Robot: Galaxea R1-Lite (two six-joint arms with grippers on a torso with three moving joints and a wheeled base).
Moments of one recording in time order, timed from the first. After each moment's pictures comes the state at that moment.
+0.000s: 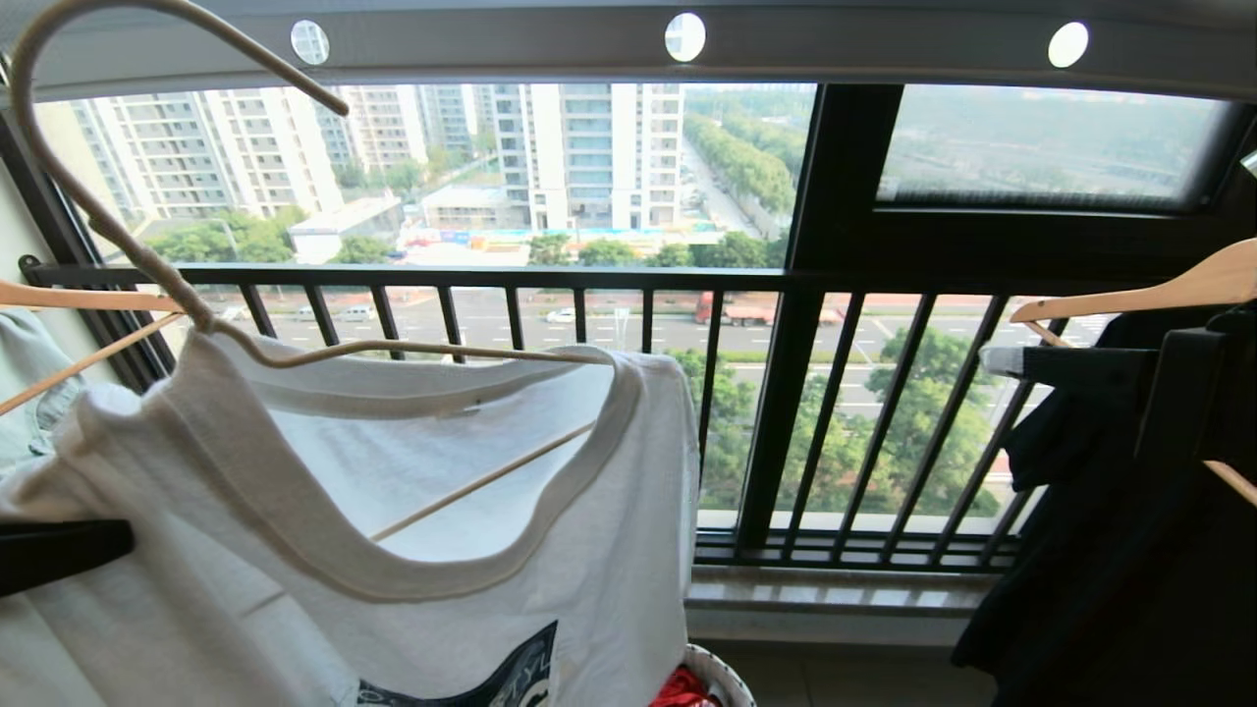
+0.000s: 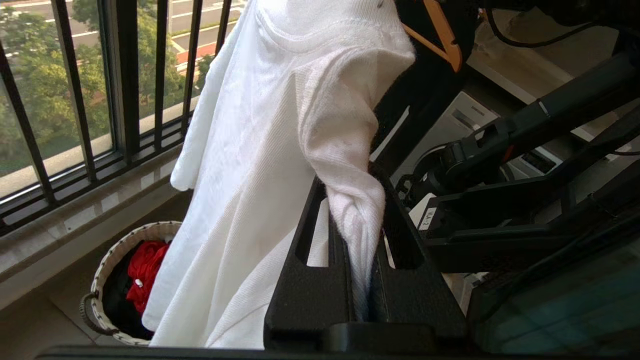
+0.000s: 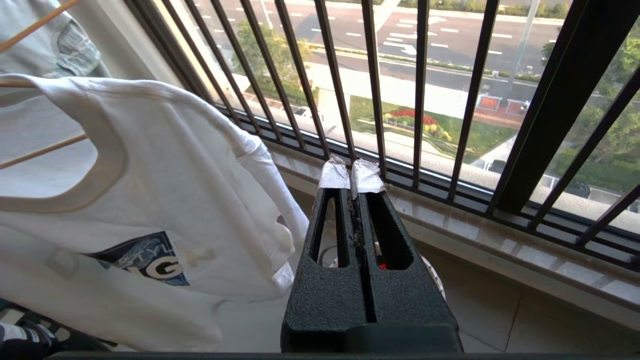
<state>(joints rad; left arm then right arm) 0.34 1.01 -1.03 0.72 -1.43 0.38 0.42 1.17 -0.96 -0.01 0.12 0.20</state>
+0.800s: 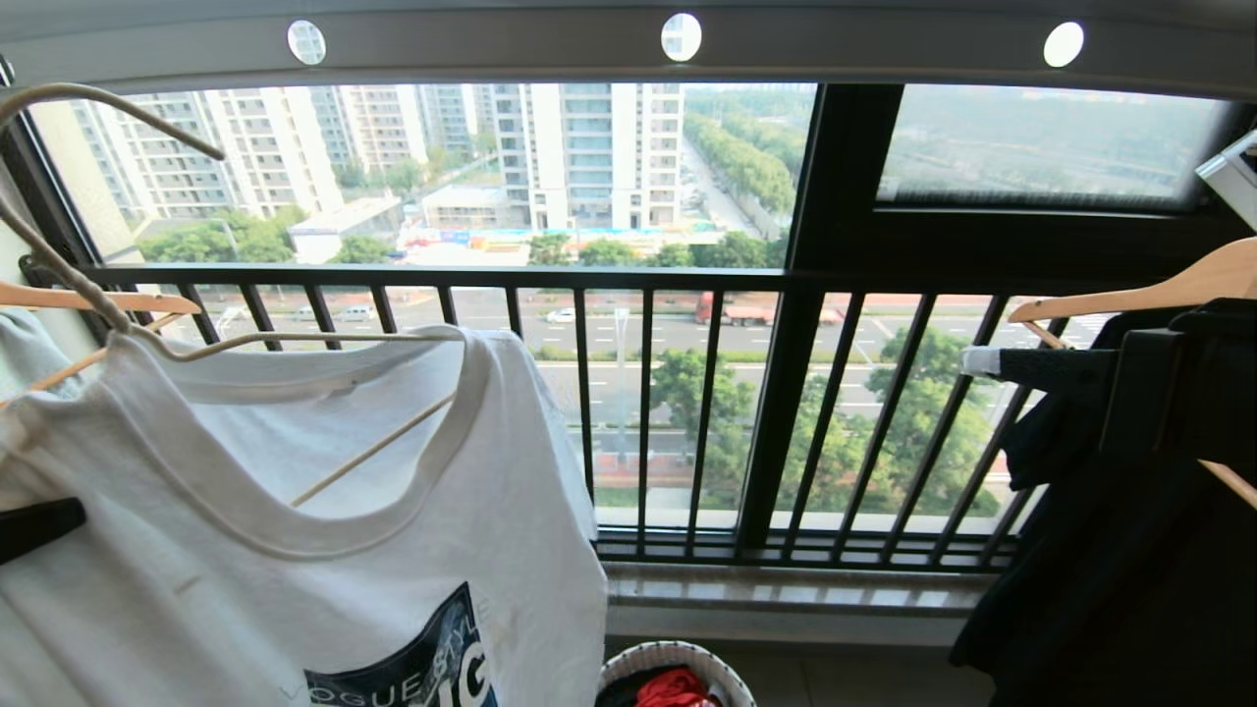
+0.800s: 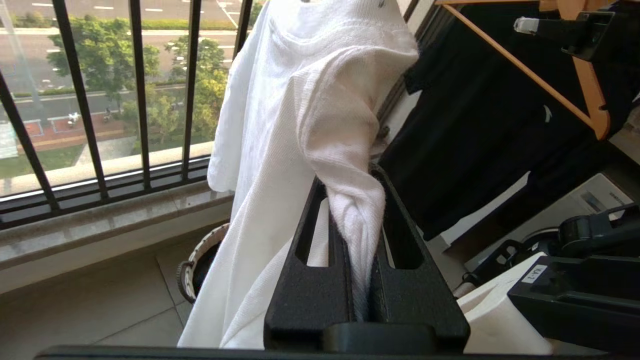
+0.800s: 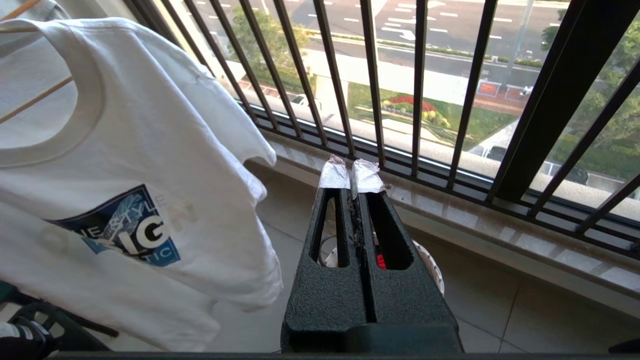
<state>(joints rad) 0.73 0.92 -0.94 0.72 -1.41 0.39 0.41 1.20 -0.97 -0.01 0.12 0.20</state>
